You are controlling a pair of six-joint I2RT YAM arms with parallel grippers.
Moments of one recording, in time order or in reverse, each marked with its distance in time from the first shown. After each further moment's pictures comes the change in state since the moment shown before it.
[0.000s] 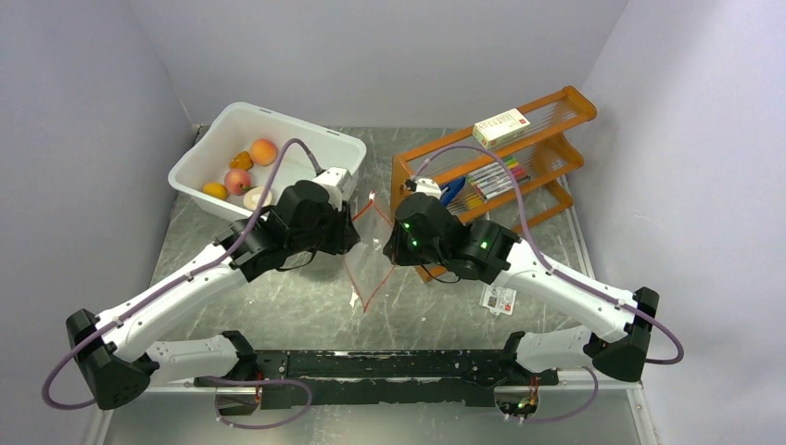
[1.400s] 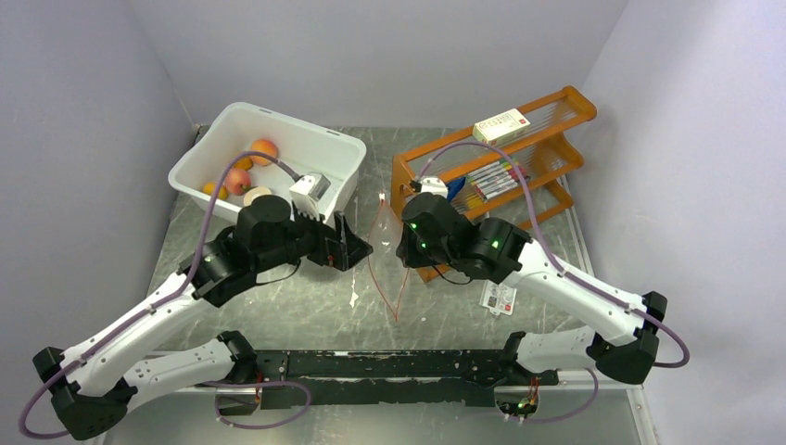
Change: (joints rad) left arm -0.002 -0.233 -0.130 0.134 0.143 -0.058; right arm 0.000 -0.026 0.040 -0.132 0.032 -0.081
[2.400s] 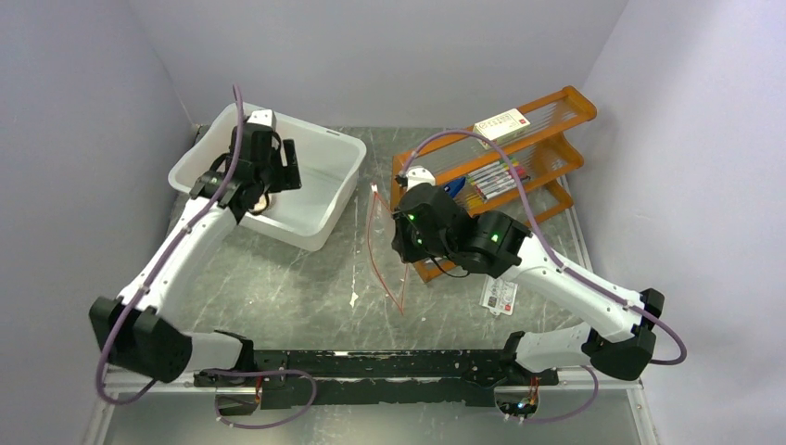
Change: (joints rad) left arm 0.502 0.384 0.304 -0.170 -0.389 0.230; right arm 0.000 0.041 0.091 -0.004 -0.031 -0.201
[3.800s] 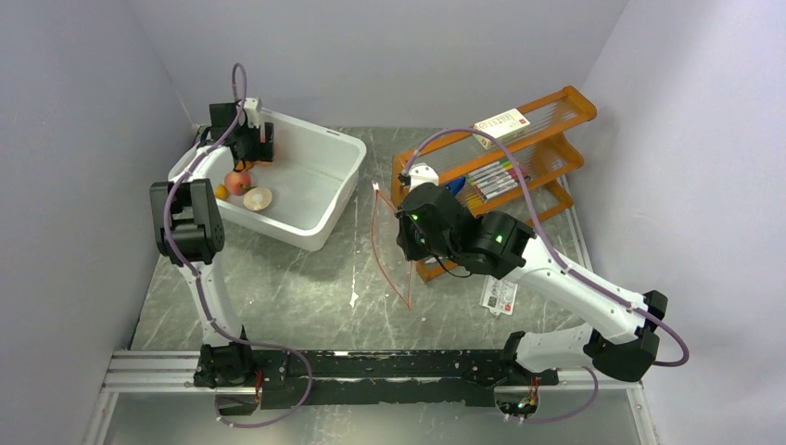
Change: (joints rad) left arm 0.427 0.812 0.341 0.434 0.461 0.438; right arm 0.000 -0.014 0.002 -0.002 0.051 -0.049
